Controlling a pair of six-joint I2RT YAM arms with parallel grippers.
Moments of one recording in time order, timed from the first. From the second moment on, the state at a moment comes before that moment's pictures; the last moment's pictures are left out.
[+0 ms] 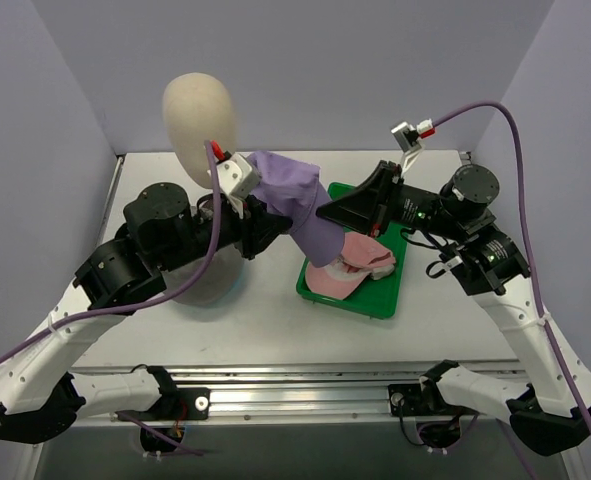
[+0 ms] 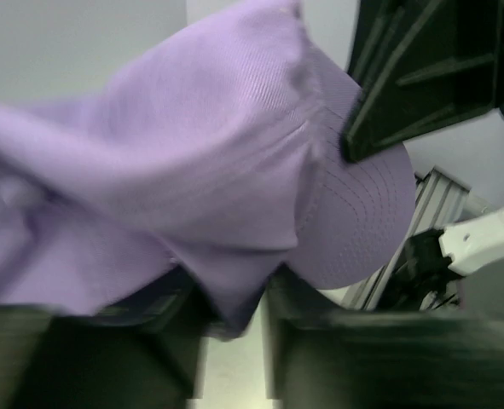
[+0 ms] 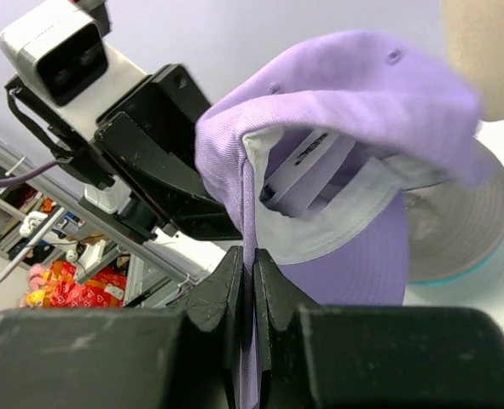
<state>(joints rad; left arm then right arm) -0.92 1.13 1.61 -0.57 0.03 -0.13 0.54 1.07 1.39 -0.16 -0.74 0.74</state>
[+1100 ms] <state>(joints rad) -0.92 1.14 1.64 -0.58 -0.22 -0.31 0.62 1.18 1.32 -0.07 -0.56 0.67</state>
